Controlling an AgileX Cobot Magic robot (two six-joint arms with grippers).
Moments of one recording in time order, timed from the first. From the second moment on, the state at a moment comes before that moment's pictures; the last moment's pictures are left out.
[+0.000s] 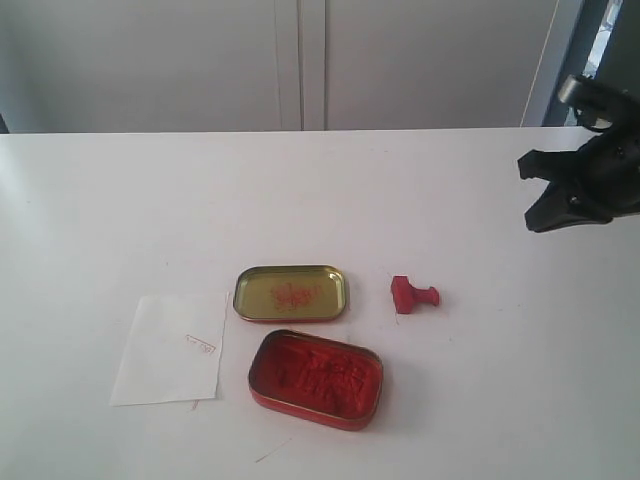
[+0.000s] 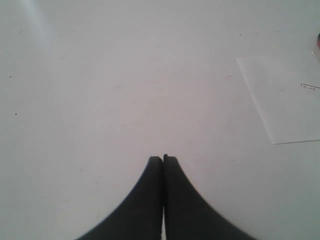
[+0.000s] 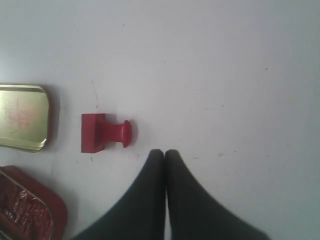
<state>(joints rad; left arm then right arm) -0.01 0.00 0.02 -0.10 0.51 0.13 -0.13 1.74 -1.20 0.62 0.88 -0.52</state>
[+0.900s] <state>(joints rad) -0.01 0.00 0.02 -0.10 0.51 0.13 -0.13 1.36 -0.98 0.24 0.64 -0.18</state>
